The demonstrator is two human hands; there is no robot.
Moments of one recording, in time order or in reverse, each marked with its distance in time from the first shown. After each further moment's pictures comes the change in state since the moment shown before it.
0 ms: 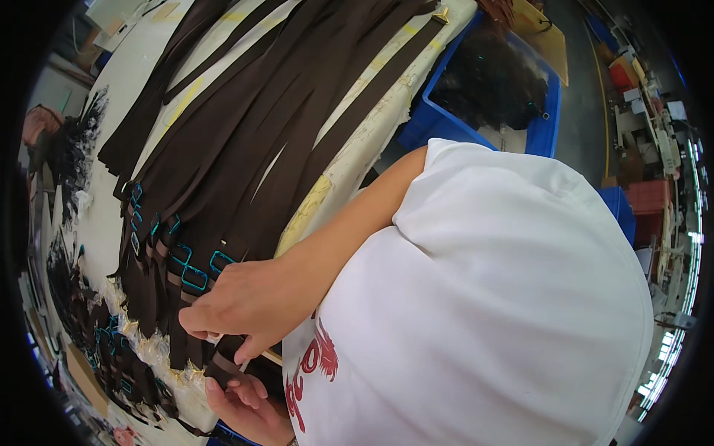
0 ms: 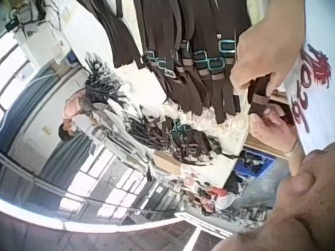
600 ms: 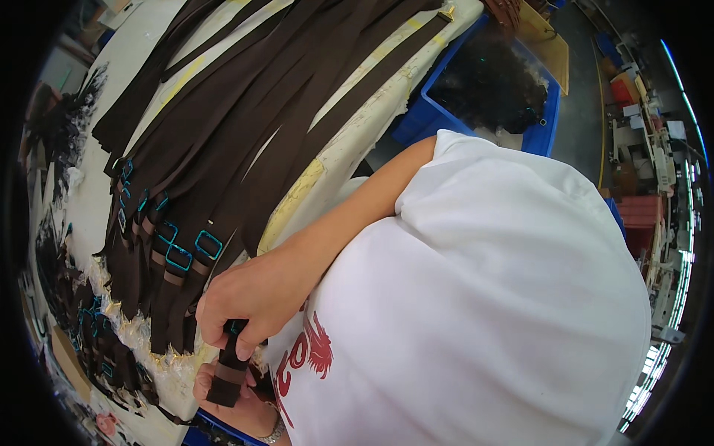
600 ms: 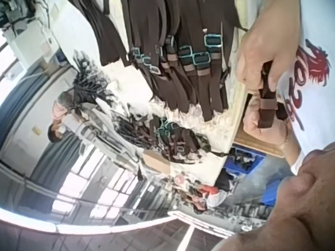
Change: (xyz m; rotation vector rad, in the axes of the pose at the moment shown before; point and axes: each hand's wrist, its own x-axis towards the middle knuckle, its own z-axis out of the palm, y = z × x) left_hand 0.008 -0.049 -0.053 0.127 -0.203 0.415; right_hand -0.009 -0.005 0.000 0.445 -0.229 0.035
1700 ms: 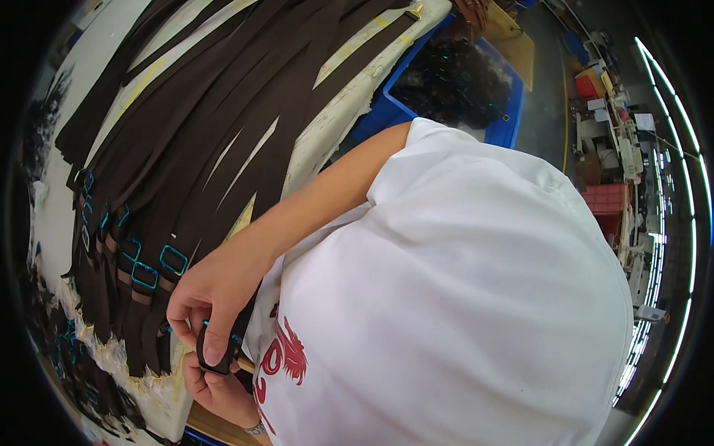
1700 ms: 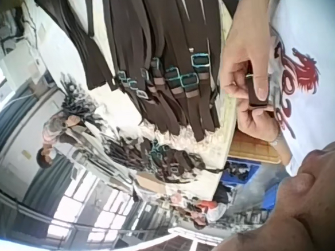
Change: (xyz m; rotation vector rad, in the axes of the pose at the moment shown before) left_hand 0.020 -0.037 0.028 -0.103 -0.129 -0.141; right_hand -0.010 0.014 -0.018 0.550 -0.021 0.328
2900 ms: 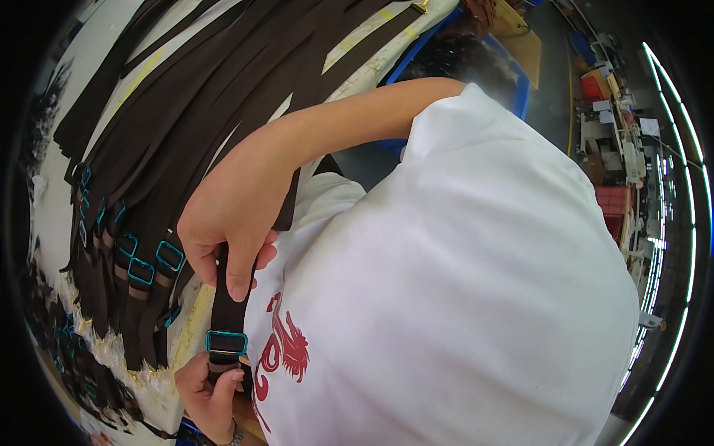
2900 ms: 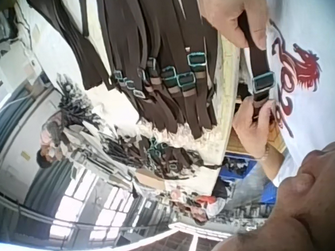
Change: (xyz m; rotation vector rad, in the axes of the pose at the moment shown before) left_hand 0.034 0.094 0.005 0.598 -0.662 -0.196; right_hand -0.044 -0.084 -0.039 -0.705 -0.194 0.405
